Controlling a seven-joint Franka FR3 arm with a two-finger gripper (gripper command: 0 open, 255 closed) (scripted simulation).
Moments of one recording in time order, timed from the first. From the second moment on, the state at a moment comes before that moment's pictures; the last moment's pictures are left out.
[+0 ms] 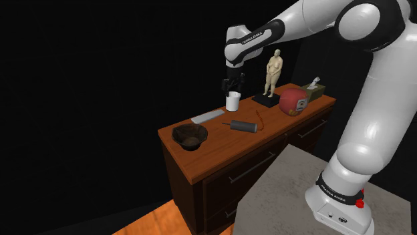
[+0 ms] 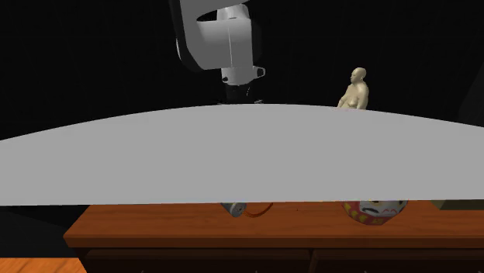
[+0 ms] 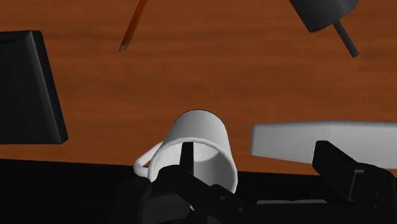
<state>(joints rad) -0.09 0.12 -0.07 -1.95 -0.08 2.09 0.05</state>
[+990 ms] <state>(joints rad) -0.11 0.28 -0.07 -1.84 -0.05 2.18 0.03</state>
